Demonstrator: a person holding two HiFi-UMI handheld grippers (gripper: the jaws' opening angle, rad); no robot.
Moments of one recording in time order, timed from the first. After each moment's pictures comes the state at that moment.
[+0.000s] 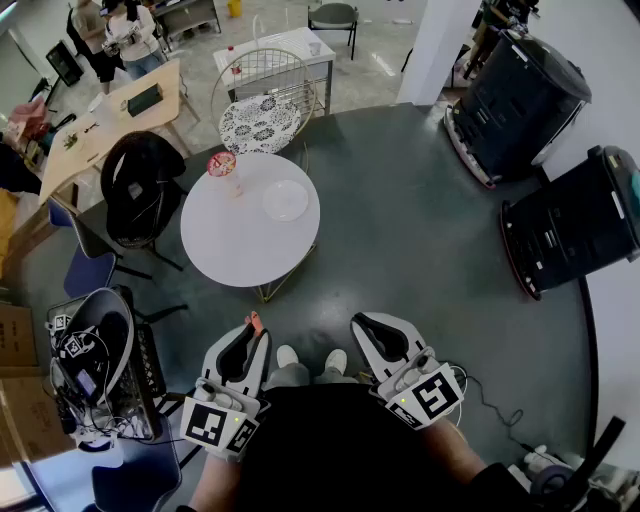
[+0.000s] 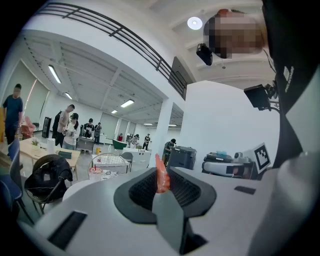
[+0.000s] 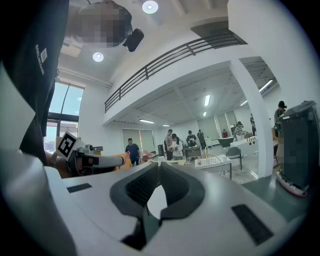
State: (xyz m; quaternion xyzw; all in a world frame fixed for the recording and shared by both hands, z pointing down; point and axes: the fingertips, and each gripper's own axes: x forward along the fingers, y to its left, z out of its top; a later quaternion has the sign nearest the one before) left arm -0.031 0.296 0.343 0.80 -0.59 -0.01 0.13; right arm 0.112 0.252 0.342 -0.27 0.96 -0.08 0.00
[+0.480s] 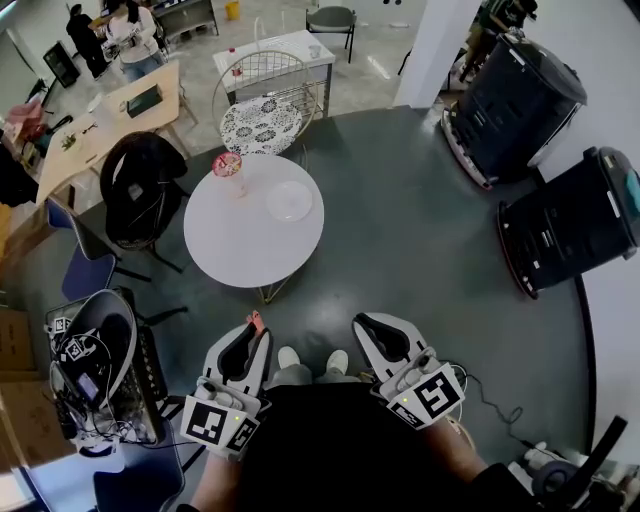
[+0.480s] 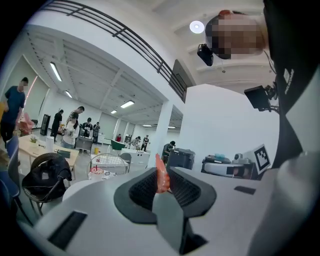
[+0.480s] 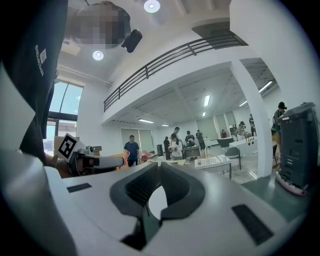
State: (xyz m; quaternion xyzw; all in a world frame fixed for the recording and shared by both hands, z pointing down) left arm -0.055 0.305 0.342 0.80 -0.58 -0.02 0.13; right arm 0.091 0.264 0.338 -0.27 0.96 -0.08 0.00
